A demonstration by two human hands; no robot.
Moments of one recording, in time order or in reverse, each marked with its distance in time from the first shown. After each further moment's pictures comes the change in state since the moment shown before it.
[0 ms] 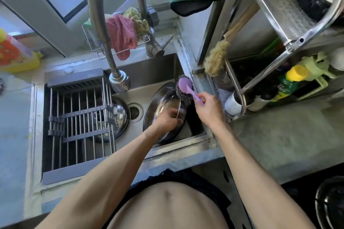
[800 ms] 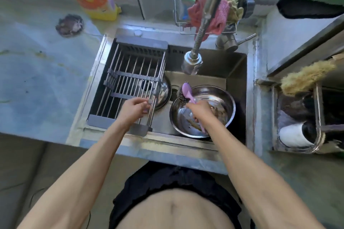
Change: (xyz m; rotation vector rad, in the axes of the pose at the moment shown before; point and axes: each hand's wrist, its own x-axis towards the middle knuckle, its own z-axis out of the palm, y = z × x) left_hand -0.107 -0.132 -0.142 -0.450 0.565 -0.288; right_hand -0.006 -0.072 0.146 0.167 -0.585 0.293
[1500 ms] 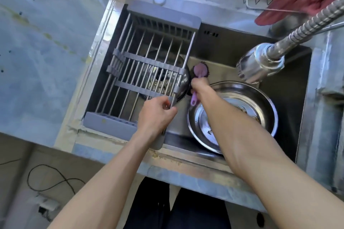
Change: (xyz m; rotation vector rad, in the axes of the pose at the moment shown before) left_hand 0.056 -0.032 0.027 0.449 0.124 0.095; right_hand 0.226 -0.015 0.135 -0.085 0.057 0.154
